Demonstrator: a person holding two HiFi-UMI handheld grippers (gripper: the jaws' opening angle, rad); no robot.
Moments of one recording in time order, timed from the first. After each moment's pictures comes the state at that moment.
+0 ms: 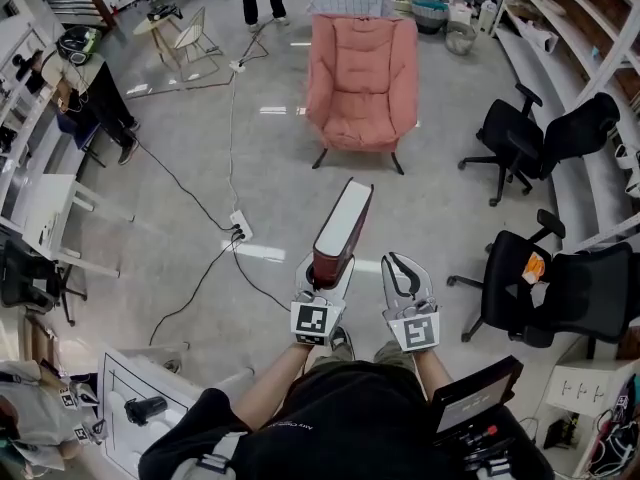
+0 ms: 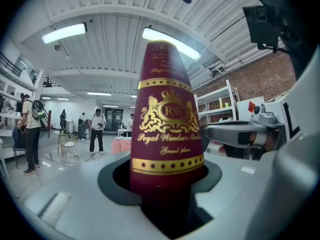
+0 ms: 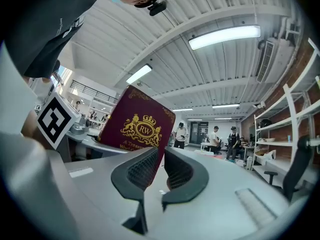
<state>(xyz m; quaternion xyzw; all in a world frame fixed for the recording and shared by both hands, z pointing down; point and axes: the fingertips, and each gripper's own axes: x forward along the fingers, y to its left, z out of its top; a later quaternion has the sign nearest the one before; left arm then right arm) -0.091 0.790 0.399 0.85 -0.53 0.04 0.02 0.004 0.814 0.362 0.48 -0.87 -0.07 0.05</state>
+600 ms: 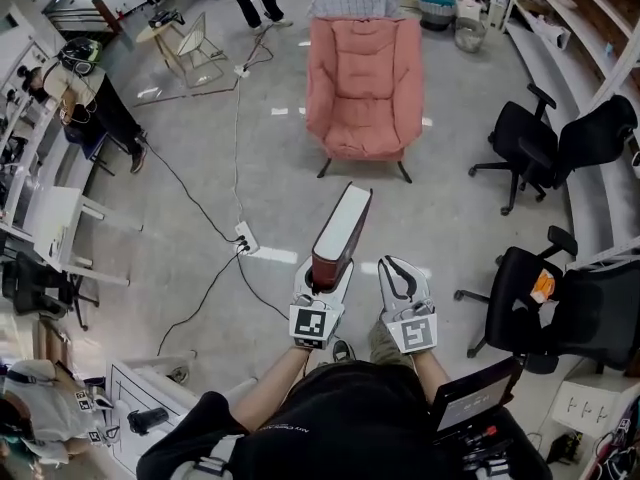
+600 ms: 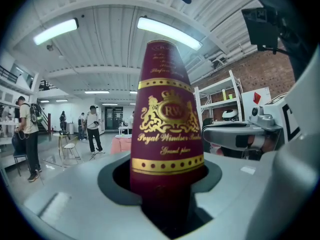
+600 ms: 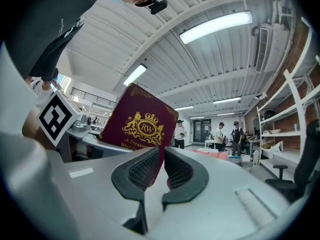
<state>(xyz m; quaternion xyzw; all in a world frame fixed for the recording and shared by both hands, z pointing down) -0.047 0.701 0.415 0.85 -0.53 0.07 0.02 0.045 0.719 0.387 0.46 -0.88 -0.03 0.03</state>
